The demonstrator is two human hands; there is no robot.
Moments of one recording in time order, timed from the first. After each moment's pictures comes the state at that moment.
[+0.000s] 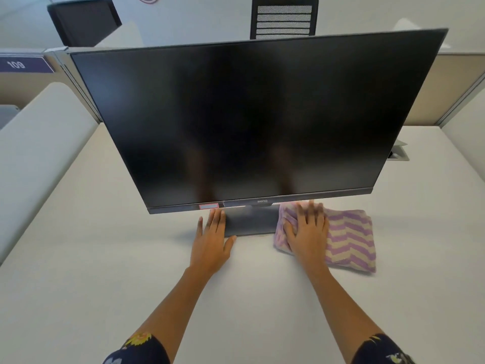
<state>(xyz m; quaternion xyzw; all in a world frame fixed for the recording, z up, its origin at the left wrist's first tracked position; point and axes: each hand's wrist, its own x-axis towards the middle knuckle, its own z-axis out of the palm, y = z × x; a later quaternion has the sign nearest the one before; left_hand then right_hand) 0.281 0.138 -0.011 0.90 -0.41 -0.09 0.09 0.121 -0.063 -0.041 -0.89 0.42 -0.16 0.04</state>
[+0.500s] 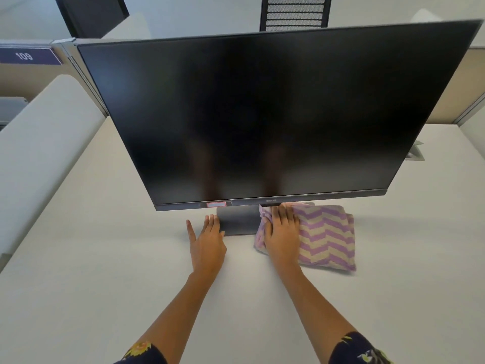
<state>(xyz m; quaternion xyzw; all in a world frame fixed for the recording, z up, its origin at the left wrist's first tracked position) 0.279 0.146 -0.009 0.95 -0.29 -0.07 0.03 0.173 -0.003 -0.020 -0.90 0.38 -0.14 0.15</state>
